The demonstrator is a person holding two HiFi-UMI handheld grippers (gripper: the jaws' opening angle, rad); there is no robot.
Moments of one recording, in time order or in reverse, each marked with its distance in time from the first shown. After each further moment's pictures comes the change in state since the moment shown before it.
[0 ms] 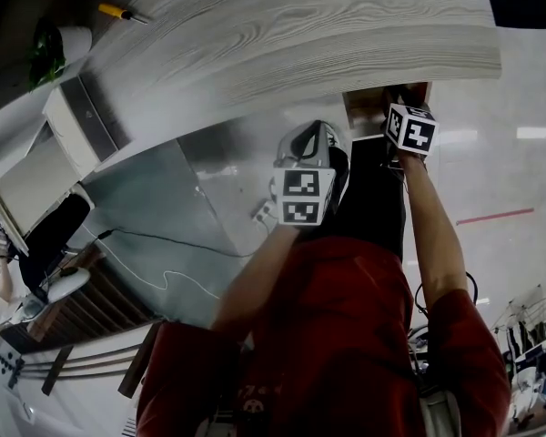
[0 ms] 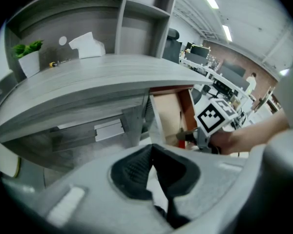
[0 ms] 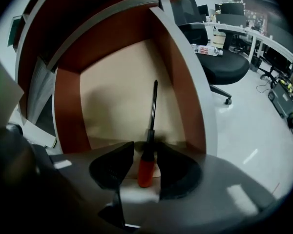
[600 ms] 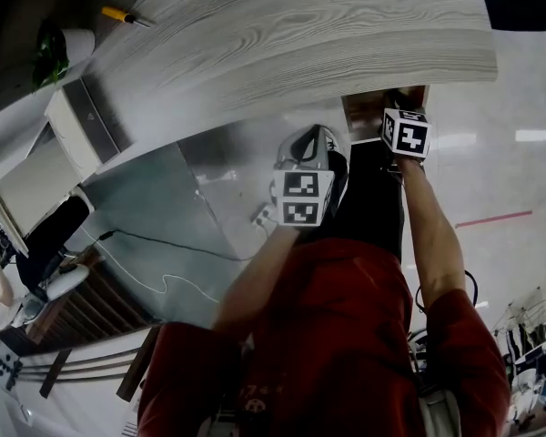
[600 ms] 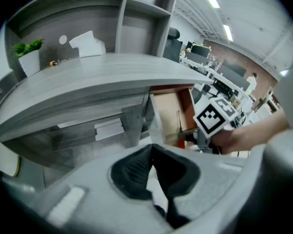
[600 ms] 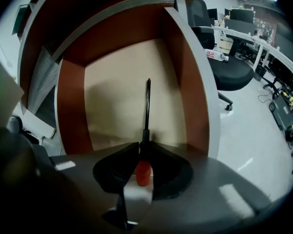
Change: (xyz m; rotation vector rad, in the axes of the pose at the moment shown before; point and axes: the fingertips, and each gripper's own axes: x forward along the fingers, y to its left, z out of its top) left arm 0.000 0.003 -0.002 -0.006 0.009 -0.001; right arm 0.000 0.005 0.000 -0.092 0.027 -0.026
